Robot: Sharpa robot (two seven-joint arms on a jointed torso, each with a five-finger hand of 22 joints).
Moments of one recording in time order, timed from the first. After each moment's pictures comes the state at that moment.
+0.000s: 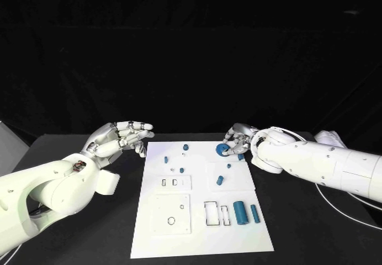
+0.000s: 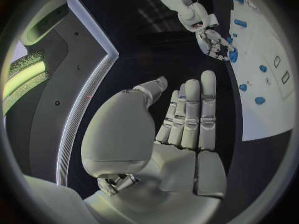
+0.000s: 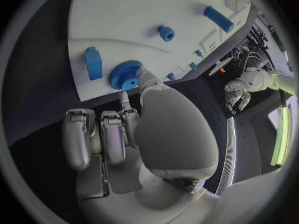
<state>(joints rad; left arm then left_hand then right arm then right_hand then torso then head) 1.28 -0.96 -0.01 1.65 -0.13 -0.19 0.42 1.35 -0.18 0.52 0.08 0.05 0.81 0.20 0.33 0.28 1.08 0.13 0.19 0.14 1.13 0.05 0.89 0.79 0.17 1.06 0.14 0.91 0.52 1.36 -0.72 -0.14 1.19 -1.20 -0.30 -0.22 1.46 -0.22 0.13 0.29 0.23 0.89 0.16 0.13 0.45 1.46 0.08 1.46 1.31 1.46 0.00 1.55 1.31 0.05 1.47 0.10 1.48 1.31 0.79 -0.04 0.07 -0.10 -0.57</state>
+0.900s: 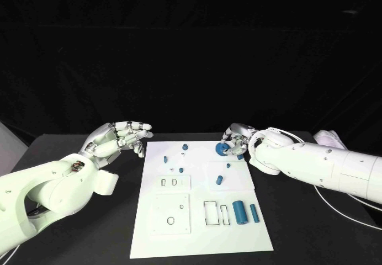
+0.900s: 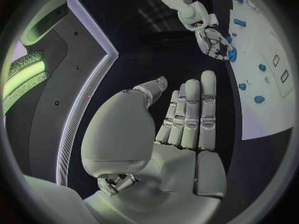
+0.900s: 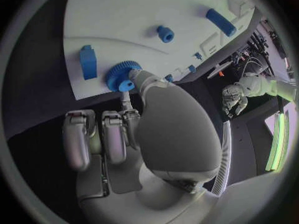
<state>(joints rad) 1.28 -0.96 -0.01 1.64 -0.13 -0.19 0.42 1.35 -0.18 0.52 0.08 0.05 0.81 0.20 0.33 0.28 1.08 0.13 0.19 0.14 1.13 0.05 0.89 0.79 0.17 1.06 0.14 0.91 0.52 1.35 -0.72 -0.14 1.20 -1.25 -0.33 -0.21 1.47 -0.22 0.40 0.22 0.29 0.97 0.14 0.18 0.46 1.47 0.05 1.47 1.31 1.47 -0.02 1.55 1.31 0.03 1.46 0.08 1.51 1.31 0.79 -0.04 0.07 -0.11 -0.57</state>
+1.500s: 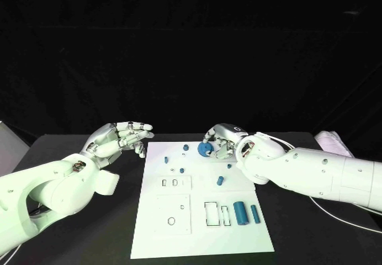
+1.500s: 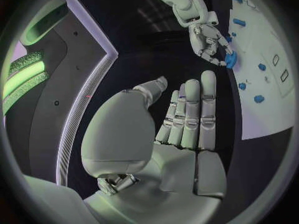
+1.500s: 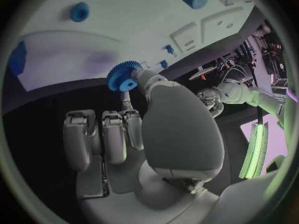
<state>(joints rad) 1.28 -0.96 -0.01 1.64 -0.13 -0.19 0.42 1.35 -0.18 0.52 0.08 0.05 0.81 0.20 0.33 0.28 1.08 0.13 0.19 0.14 1.13 0.05 0.89 0.79 0.17 1.06 0.14 0.91 0.52 1.35 -0.71 -0.14 1.39 -1.41 -0.47 -0.20 1.42 -0.25 0.45 0.21 0.32 0.97 0.14 0.19 0.46 1.46 0.05 1.48 1.31 1.46 -0.02 1.55 1.31 0.03 1.47 0.08 1.52 1.31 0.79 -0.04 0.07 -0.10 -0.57</state>
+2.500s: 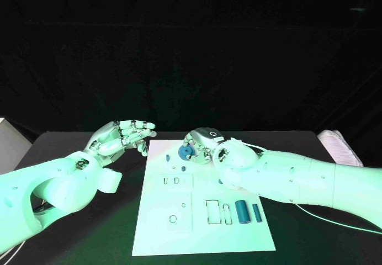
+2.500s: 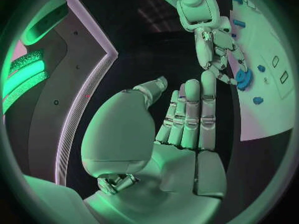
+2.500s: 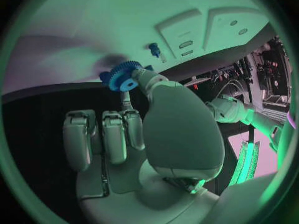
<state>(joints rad) 1.28 -0.96 -0.01 1.64 -0.13 -0.19 0.41 1.35 -0.18 0.52 0.08 0.05 0.81 0.20 0.33 0.28 1.08 0.13 0.19 0.14 1.13 0.05 0.89 0.79 0.17 1.06 0.14 0.91 0.52 1.31 -0.54 -0.15 1.30 -1.58 -0.51 -0.26 1.41 -0.25 0.46 0.20 0.31 0.97 0.14 0.19 0.46 1.46 0.05 1.48 1.31 1.46 -0.02 1.55 1.31 0.03 1.47 0.08 1.52 1.31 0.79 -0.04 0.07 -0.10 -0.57</state>
